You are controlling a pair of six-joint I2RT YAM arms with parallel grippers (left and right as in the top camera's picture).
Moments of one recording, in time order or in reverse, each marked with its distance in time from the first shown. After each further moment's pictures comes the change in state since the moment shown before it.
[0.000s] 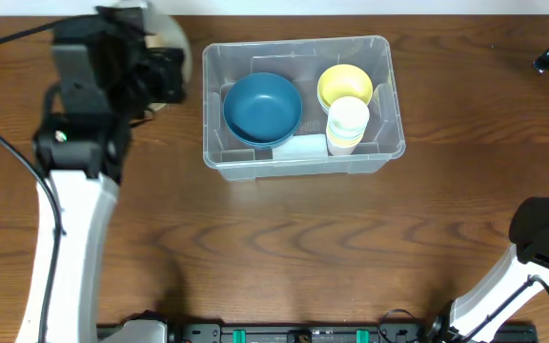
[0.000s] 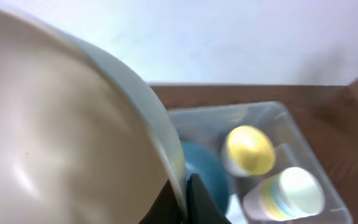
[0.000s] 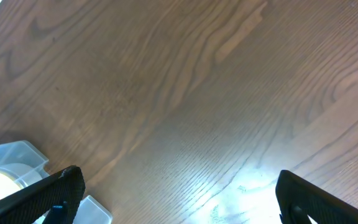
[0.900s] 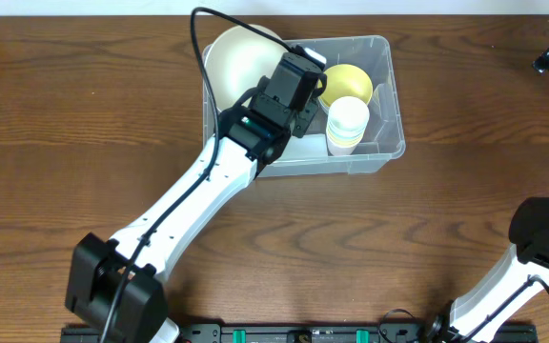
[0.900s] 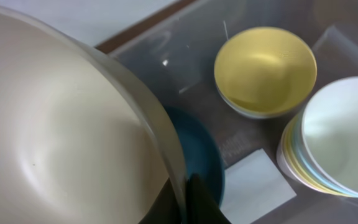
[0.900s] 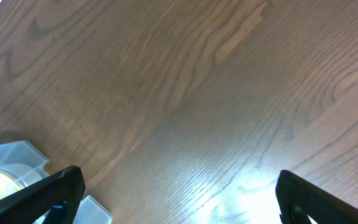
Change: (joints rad) left arm -0.514 0.371 -0.001 0.065 -0.544 0.187; right arm 0.000 0.000 0.000 0.000 0.000 0.000
